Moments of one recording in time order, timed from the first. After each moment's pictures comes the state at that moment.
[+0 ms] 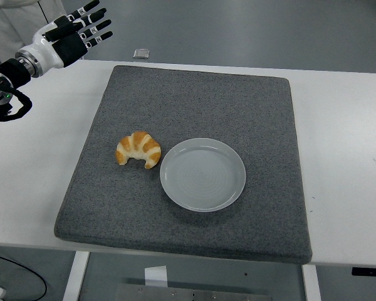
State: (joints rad) left arm -0.96 0.62 -0.52 -0.87 -0.32 -0.27 -0.03; right arm 0.00 0.00 -0.05 0.12 0.07 -0.02 0.18
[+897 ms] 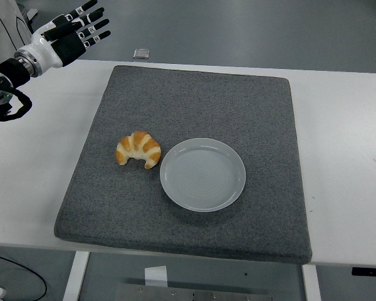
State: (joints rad) left arm -0.97 0.63 -0.52 -0.87 -0.31 -0.25 -0.04; right arm 0.00 0.00 -0.05 0.12 0.07 -0.02 0.18
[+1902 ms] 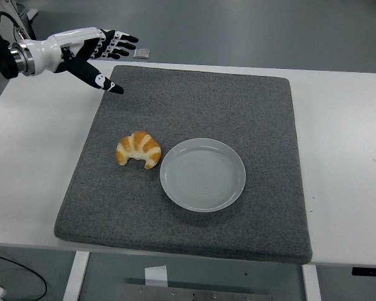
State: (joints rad) left arm -1.08 0.91 -0.37 -1.35 0.78 -0.27 -0.05; right arm -0.01 0.00 -0.05 0.12 0.07 -0.02 0.18
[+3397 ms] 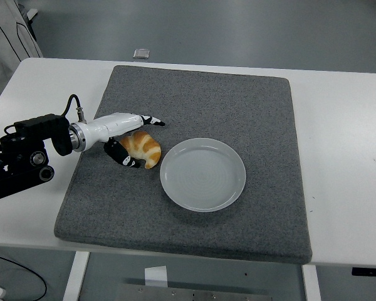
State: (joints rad) left arm -0.87 0.70 -0.22 -1.38 1.40 0.08 -0.03; right arm 0.00 0.00 -0.05 0.12 0.07 -0.02 0.18
